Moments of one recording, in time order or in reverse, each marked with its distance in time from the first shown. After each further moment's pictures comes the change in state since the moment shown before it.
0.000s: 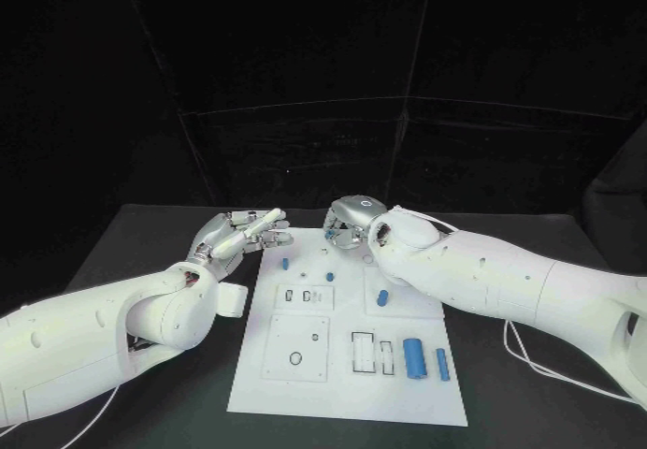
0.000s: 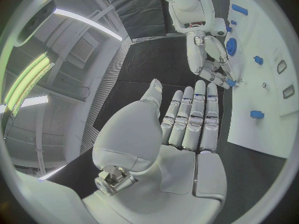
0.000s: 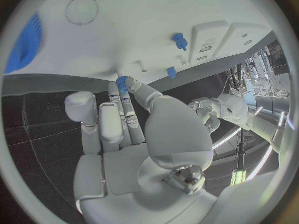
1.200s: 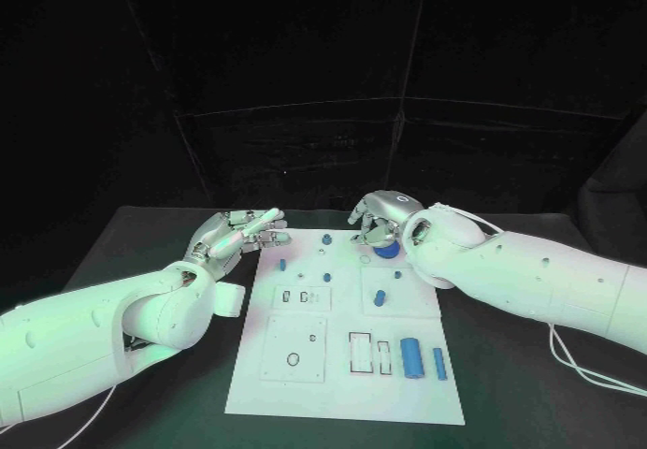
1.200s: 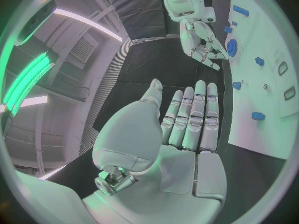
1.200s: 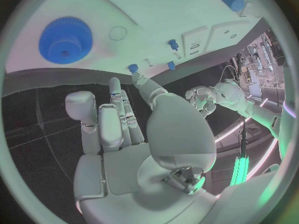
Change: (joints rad) left arm 0.003 -0.014 0.000 0.007 0.000 0.005 -0.007; left_hand 0.000 0.000 0.004 -0.010 0.000 0.009 -0.008 0.000 0.000 0.000 0.002 -0.004 0.000 -0.004 0.004 -0.009 -0.001 -0.001 0.003 0.004 0.000 -0.004; right arm 0.013 -0.238 0.018 0.242 0.093 -0.015 -0.045; right_hand -0.053 -0.121 -0.173 0.129 0.115 -0.150 0.001 0.000 -0.001 0.098 -0.018 0.188 0.081 -0.002 -0.007 0.049 0.039 0.000 -0.011 -0.003 0.022 0.006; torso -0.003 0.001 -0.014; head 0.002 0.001
